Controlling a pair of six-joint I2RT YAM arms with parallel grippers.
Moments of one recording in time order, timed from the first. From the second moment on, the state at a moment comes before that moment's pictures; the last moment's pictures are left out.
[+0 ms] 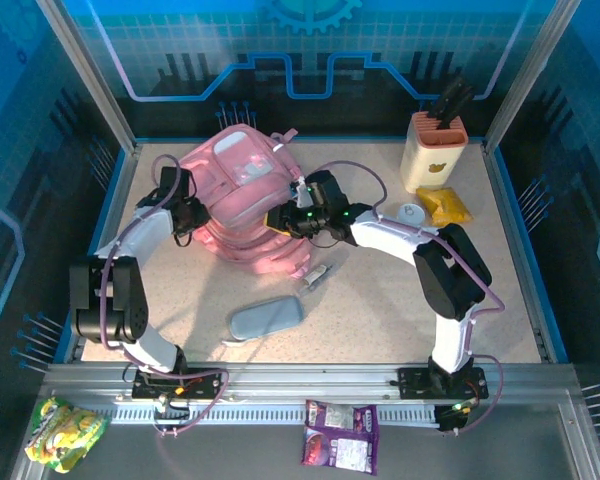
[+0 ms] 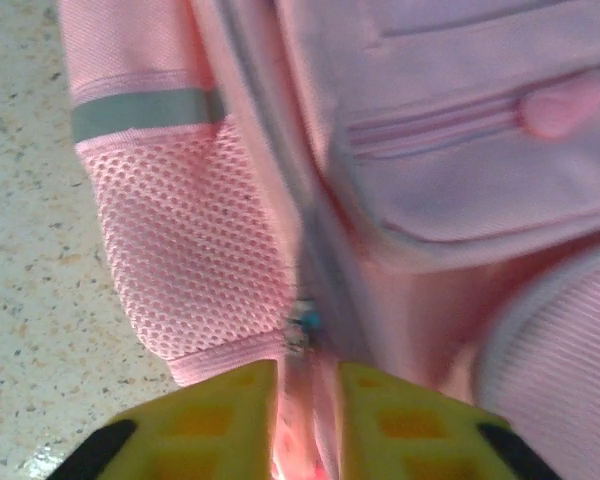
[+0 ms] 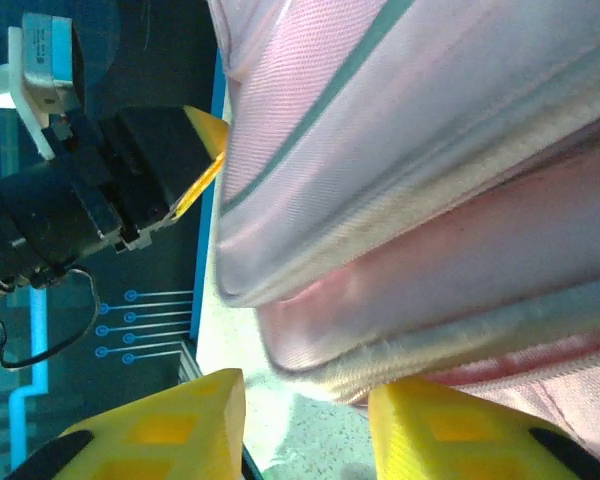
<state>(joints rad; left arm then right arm) 0.03 1.58 1.07 -0.50 0.01 -0.54 0.65 1.89 1.31 -0.04 -0.56 0.90</state>
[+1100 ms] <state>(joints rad) -0.24 0.88 0.60 -0.62 0.19 -0.81 1.11 1.67 1.05 -0.59 -0.11 -0.20</state>
